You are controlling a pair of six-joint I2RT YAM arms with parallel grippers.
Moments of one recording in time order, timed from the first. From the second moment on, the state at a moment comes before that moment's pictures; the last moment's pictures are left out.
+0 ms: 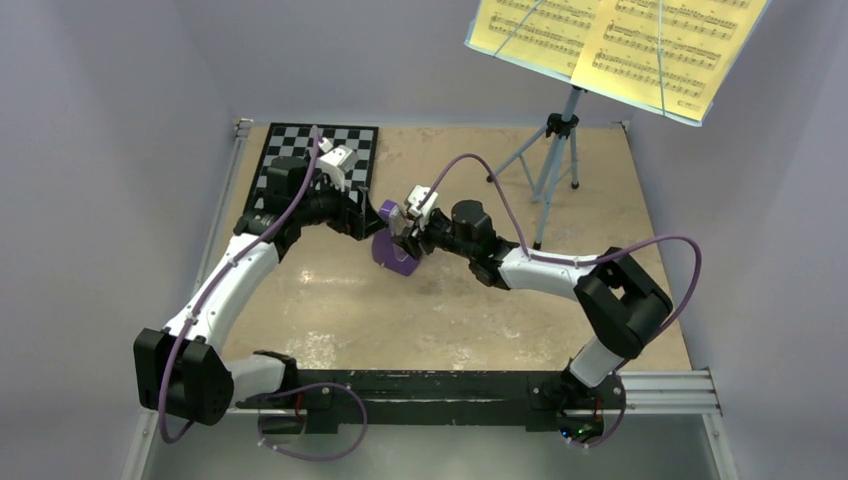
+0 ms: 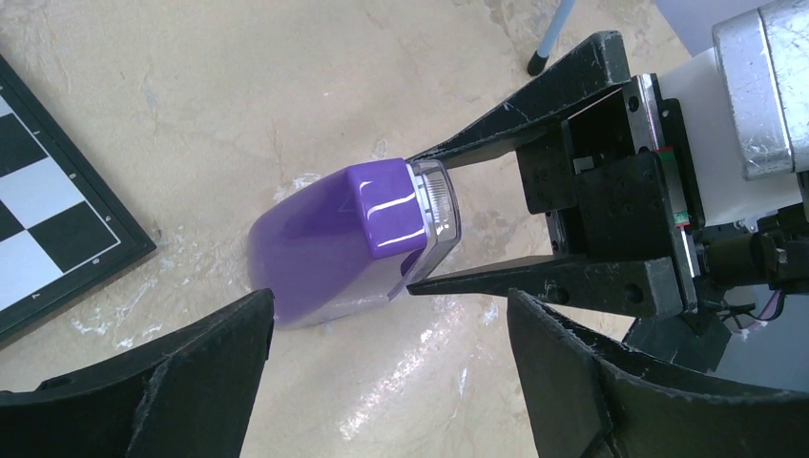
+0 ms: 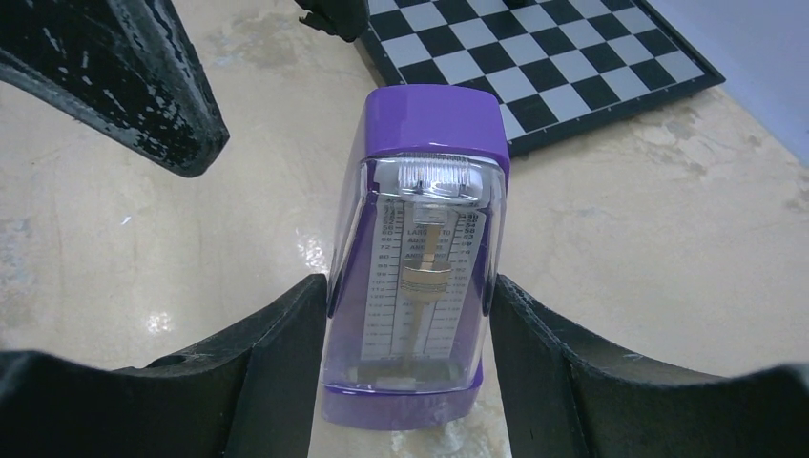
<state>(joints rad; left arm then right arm) -0.24 1.23 1.01 -0.34 0.62 -0.08 0.78 1.63 0.87 0.55 -0.24 -0.15</state>
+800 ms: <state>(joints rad) -0.24 1.20 1.00 -0.29 0.58 -0.12 0.79 1.65 0.99 0.35 -0.26 -0.25</state>
